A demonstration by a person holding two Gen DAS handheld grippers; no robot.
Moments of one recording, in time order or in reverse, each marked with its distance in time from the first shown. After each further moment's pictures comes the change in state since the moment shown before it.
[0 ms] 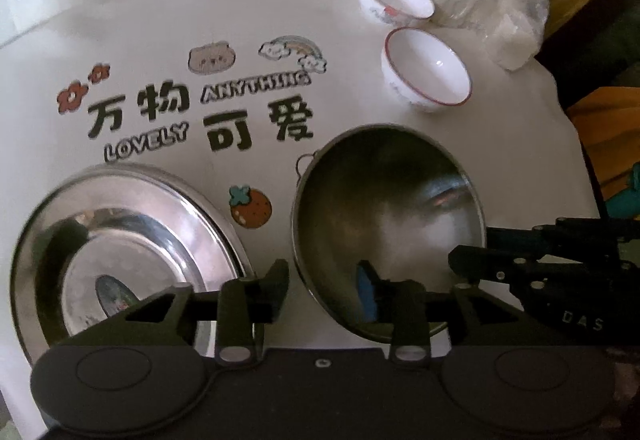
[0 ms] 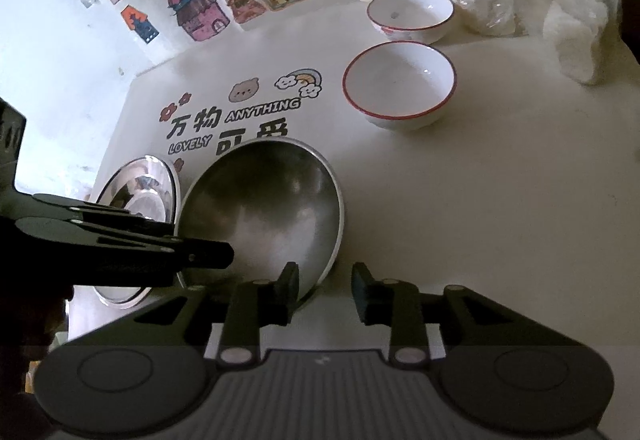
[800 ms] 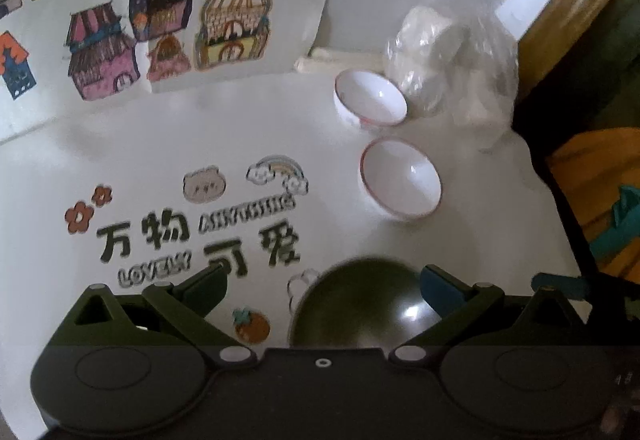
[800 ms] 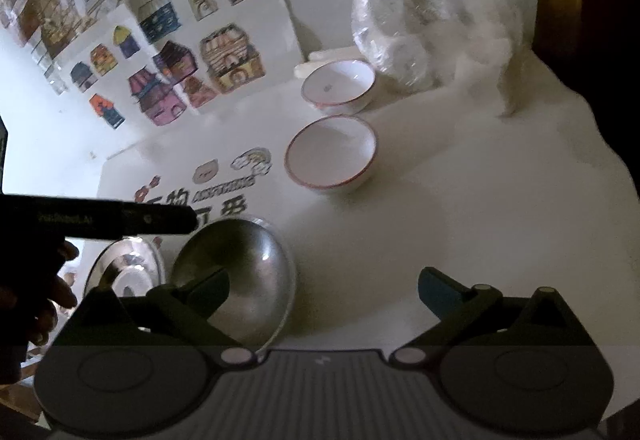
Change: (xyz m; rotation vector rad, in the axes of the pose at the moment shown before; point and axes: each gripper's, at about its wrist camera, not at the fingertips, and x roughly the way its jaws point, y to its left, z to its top) left arm -0.031 -0.006 0.051 0.045 -0.186 -0.021; right arm -0.046 -0.020 0.002 0.129 -0.197 -0.098
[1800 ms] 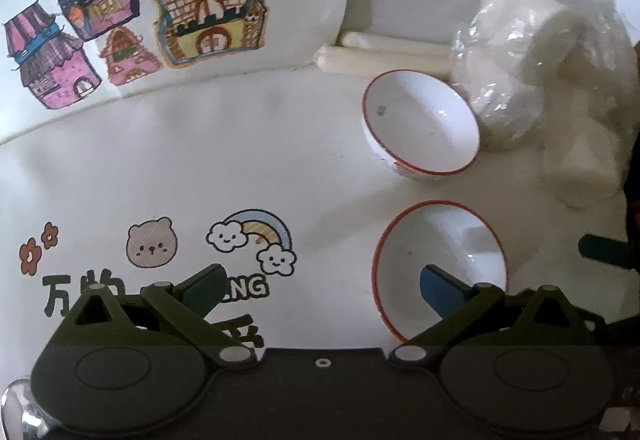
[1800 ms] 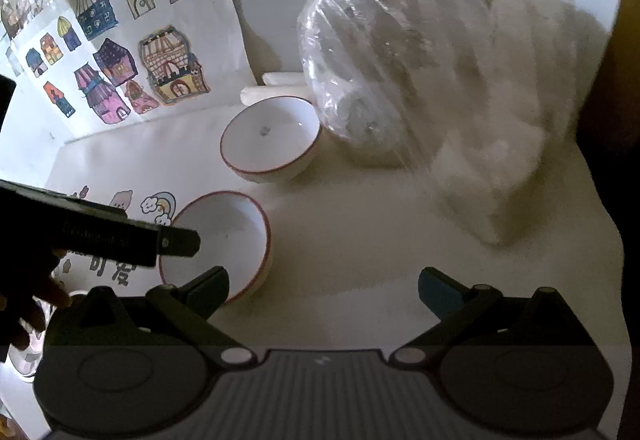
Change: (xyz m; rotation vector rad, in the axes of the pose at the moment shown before) left arm 0.115 -0.037 0.060 -0.113 0.087 0.233; right arm 0.090 -0.065 0.096 -0.226 0.049 0.017
